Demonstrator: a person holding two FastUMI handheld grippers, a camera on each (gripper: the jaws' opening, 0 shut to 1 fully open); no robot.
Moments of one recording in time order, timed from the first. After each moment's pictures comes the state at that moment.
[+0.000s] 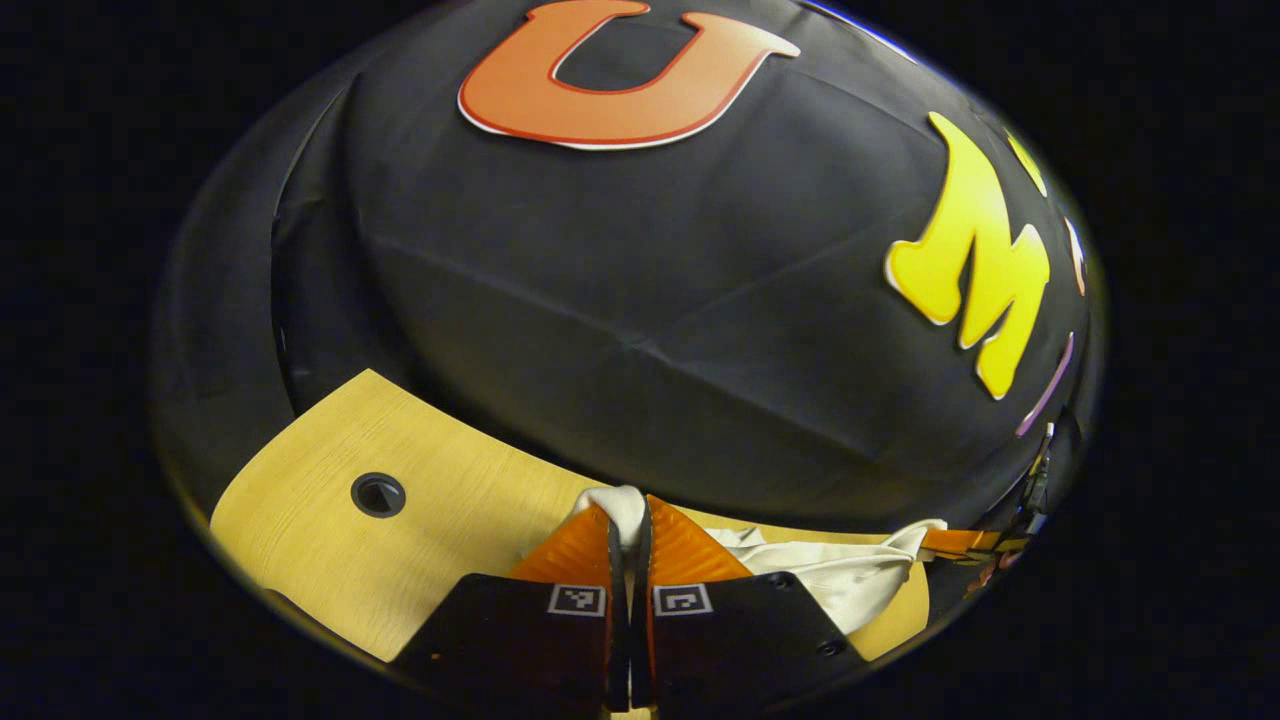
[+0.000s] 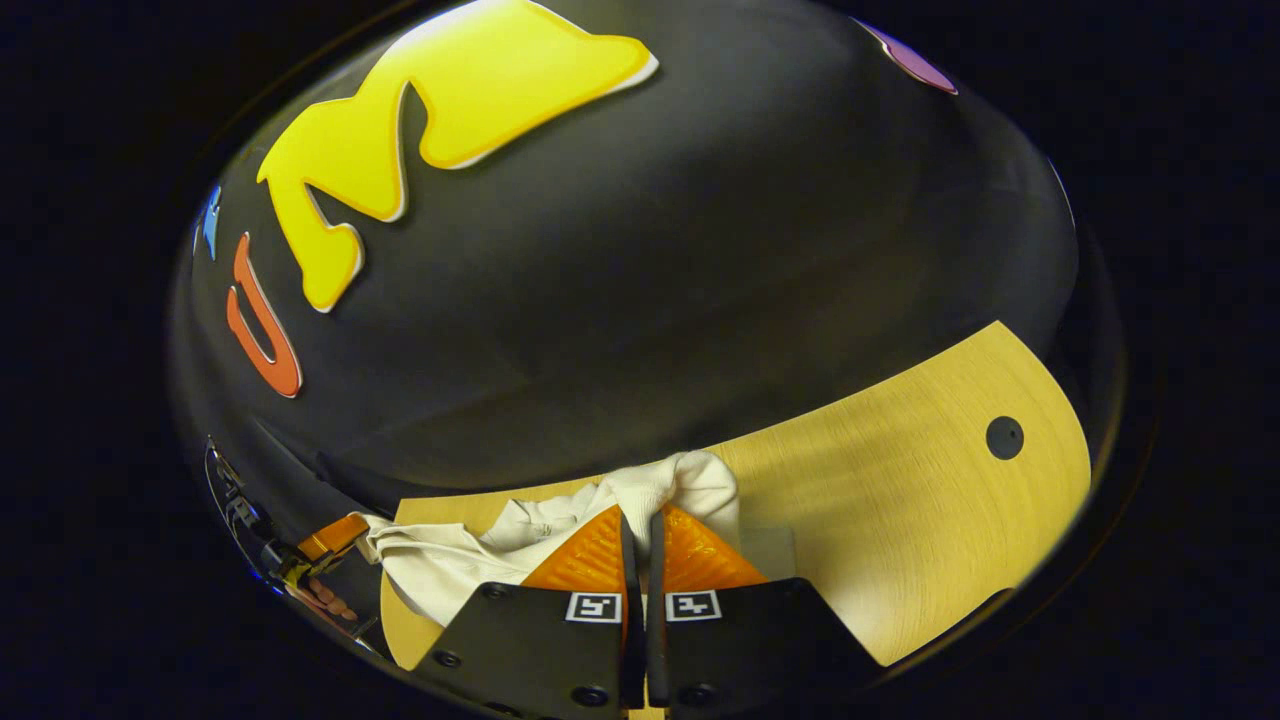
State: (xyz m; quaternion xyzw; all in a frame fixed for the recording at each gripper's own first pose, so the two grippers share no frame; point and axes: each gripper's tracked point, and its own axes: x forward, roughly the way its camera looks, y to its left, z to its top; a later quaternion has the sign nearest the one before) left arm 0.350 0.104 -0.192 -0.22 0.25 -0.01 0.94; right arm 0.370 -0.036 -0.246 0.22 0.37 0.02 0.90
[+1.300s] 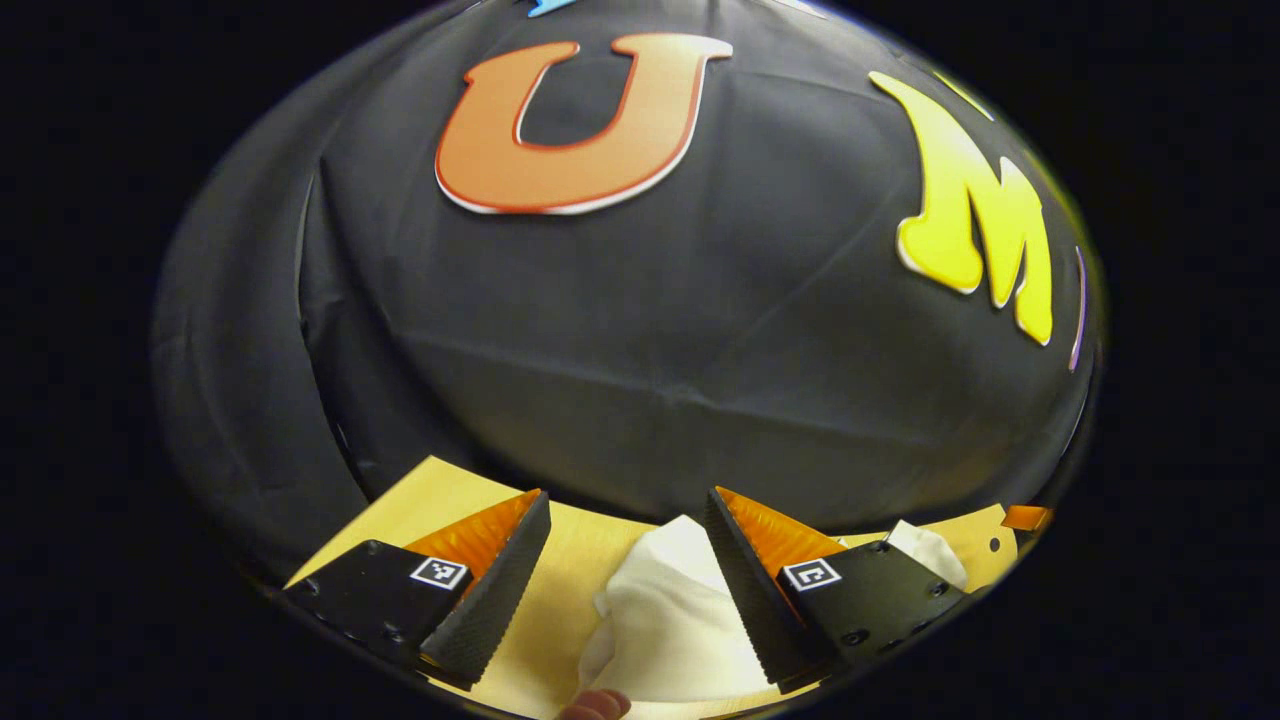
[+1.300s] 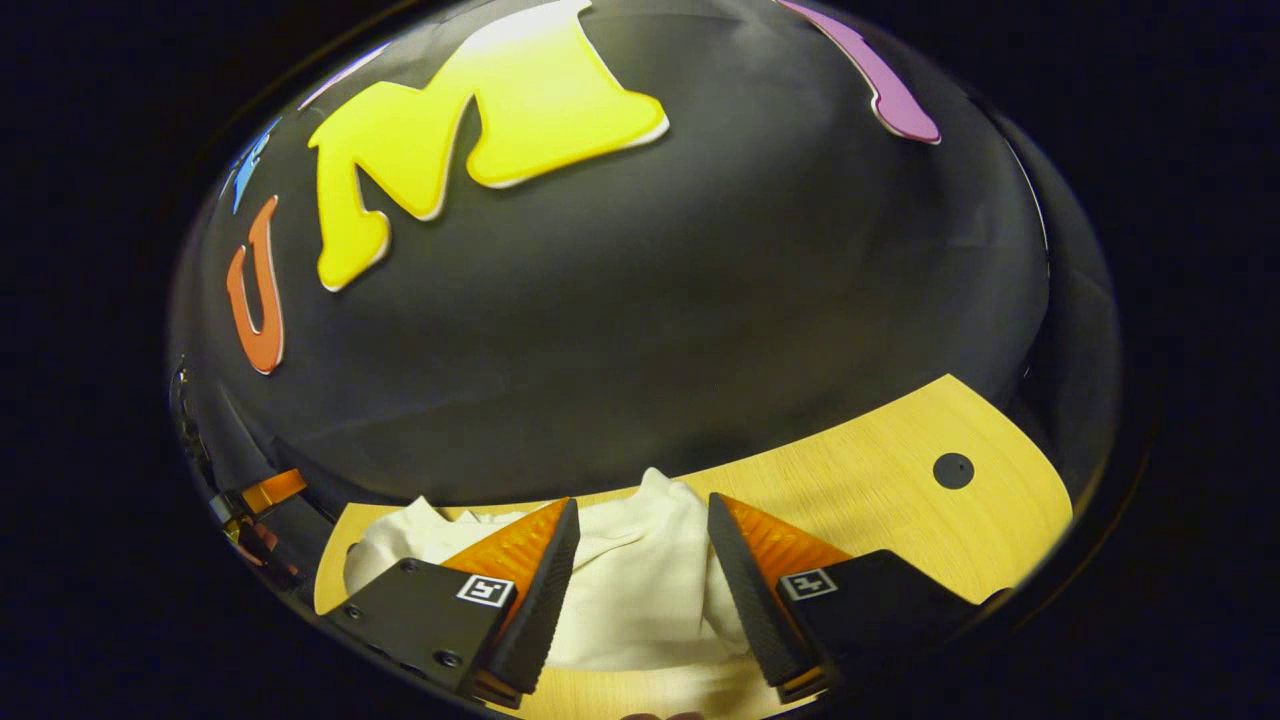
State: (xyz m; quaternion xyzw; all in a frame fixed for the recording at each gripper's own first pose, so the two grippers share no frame) left arm 0.332 0.137 -0.127 -0.08 0.18 0.04 0.98; right arm 0.333 -0.066 -0.204 0.14 0.27 -0.02 0.95
